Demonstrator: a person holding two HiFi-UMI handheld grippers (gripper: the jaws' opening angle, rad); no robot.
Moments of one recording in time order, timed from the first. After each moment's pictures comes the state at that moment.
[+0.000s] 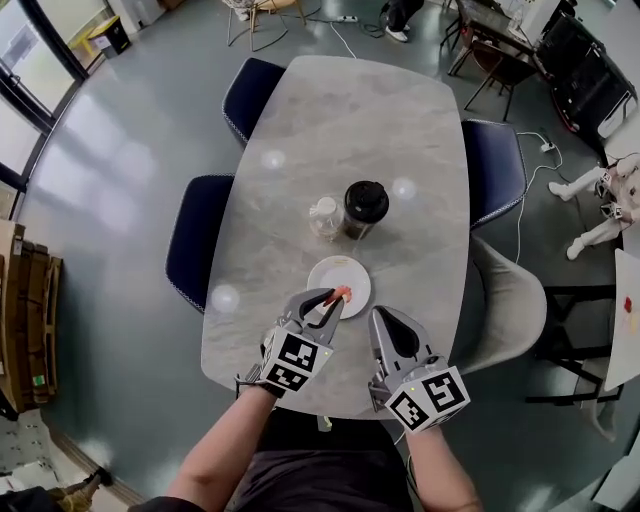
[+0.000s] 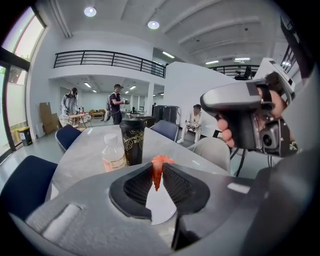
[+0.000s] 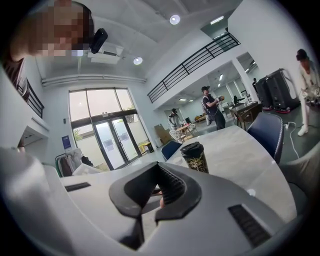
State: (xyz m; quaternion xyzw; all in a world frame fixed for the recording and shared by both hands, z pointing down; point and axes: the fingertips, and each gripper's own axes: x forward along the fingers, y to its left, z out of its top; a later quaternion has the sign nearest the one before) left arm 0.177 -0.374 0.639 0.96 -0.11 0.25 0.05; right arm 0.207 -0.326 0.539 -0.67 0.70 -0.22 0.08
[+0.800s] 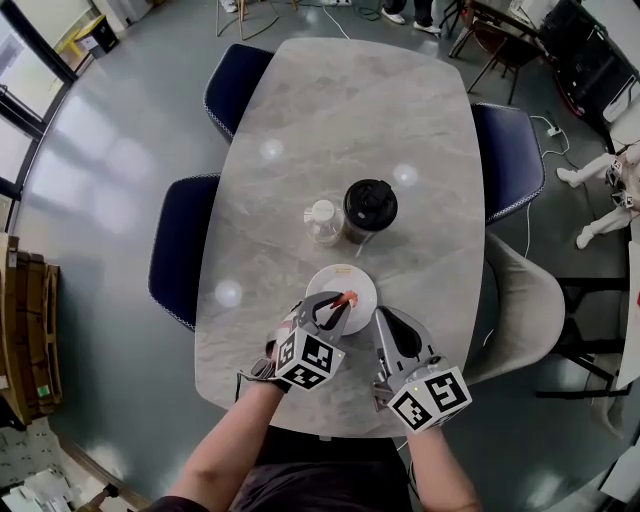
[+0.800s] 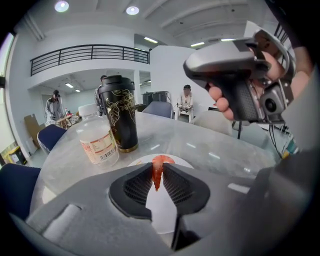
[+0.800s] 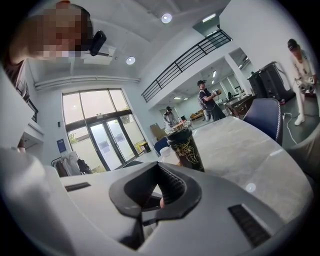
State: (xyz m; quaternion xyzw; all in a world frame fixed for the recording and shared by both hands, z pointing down) left arm 0.202 -0.390 0.743 0.94 -0.06 0.33 -0.02; right arm 0.228 -0.358 0.613 -0.68 0.68 -0.24 0.09
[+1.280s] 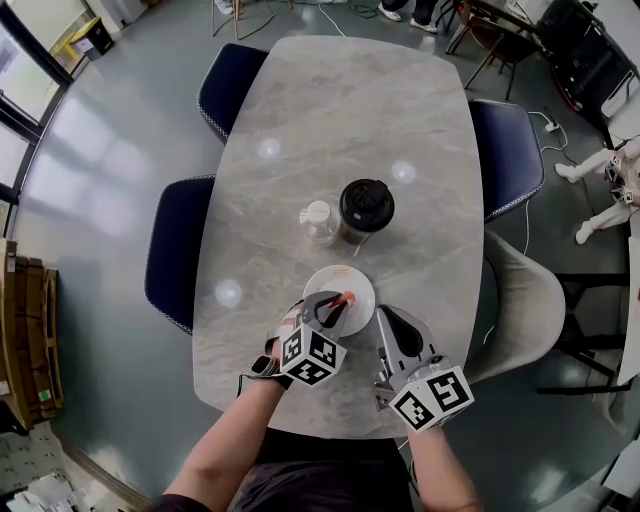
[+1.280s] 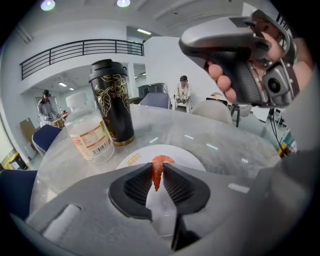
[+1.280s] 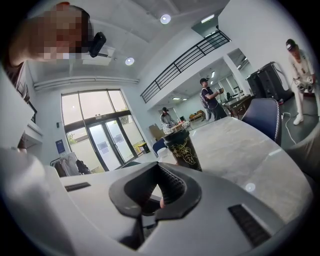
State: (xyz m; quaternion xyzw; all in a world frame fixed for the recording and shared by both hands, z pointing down) left arm 0.207 -0.391 0.769 0.93 -0.04 0.37 -0.04; right arm 0.236 -0.359 0.616 -0.69 0.68 -0.24 0.10
